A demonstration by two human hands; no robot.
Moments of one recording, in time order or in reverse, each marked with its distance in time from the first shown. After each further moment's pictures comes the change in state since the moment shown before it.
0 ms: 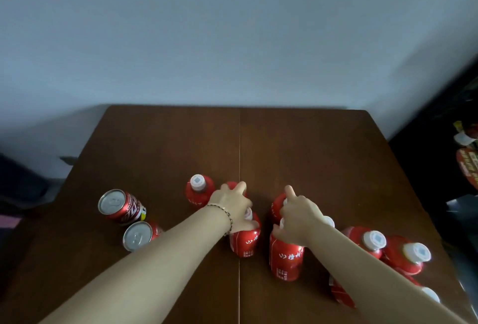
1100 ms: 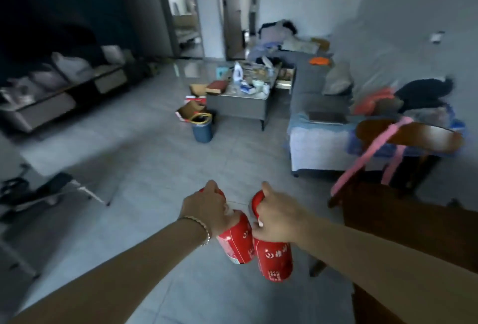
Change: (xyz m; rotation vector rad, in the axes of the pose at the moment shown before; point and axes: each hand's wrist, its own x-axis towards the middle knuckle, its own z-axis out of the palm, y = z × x) left_hand -0.580 0.294 0.232 -0.766 0.405 -1.983; right_hand -0.458 -0.309 0.035 -0.627 0.195 -1.838
